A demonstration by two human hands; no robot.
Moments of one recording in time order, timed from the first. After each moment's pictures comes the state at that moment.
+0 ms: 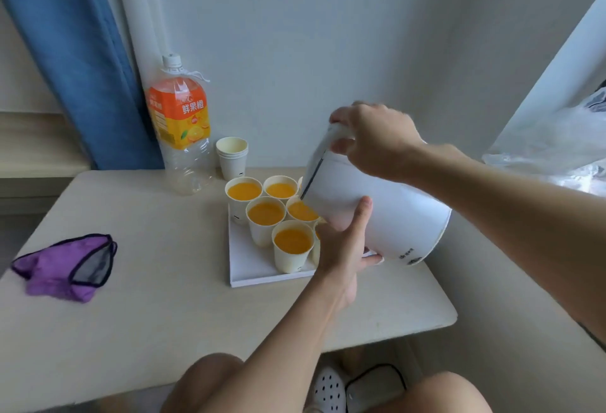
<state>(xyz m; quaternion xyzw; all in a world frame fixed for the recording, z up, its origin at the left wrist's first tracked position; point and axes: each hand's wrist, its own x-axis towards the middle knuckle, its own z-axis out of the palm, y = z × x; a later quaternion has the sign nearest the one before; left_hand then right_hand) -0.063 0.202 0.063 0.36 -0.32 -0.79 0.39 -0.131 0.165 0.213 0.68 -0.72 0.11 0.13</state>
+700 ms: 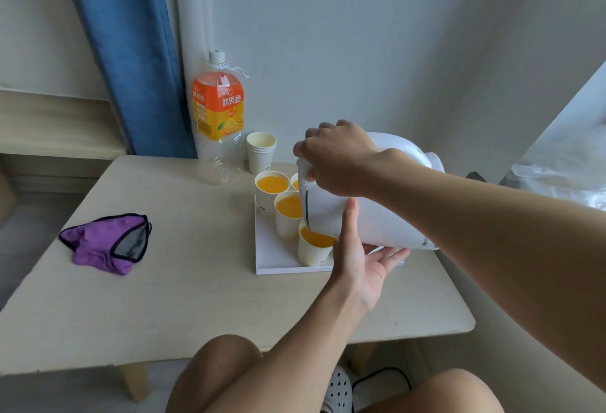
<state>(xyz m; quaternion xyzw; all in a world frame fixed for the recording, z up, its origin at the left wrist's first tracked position) -0.041 0.211 0.054 0.23 -0.06 -0.89 0.39 -0.046 0.144 0.192 0.78 -0.57 -0.10 0.24</state>
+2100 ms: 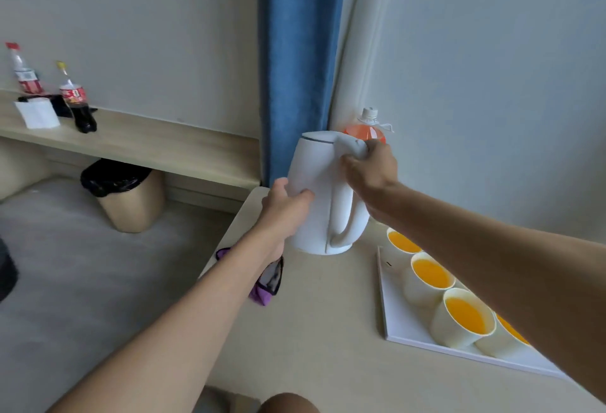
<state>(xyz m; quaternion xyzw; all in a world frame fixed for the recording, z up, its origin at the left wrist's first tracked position) 0.262 0.049 0.107 0.59 -0.44 -0.50 0.46 0.126 0.032 0.173 0.55 -0.66 0.46 -0.23</state>
